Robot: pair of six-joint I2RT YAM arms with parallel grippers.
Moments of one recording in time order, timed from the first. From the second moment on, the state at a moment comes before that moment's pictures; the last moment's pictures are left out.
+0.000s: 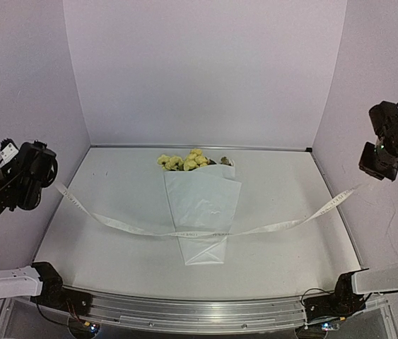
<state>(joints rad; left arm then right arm) -0.65 0.79 1.03 -1.02 -1.07 -1.11 0.03 1.18 1.55 -1.40 0.41 0.55</state>
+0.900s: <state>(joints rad) -0.11 1.09 0.59 -0.62 -0.72 -1.15 -0.10 1.46 1.28 -1.40 0.36 0.64</state>
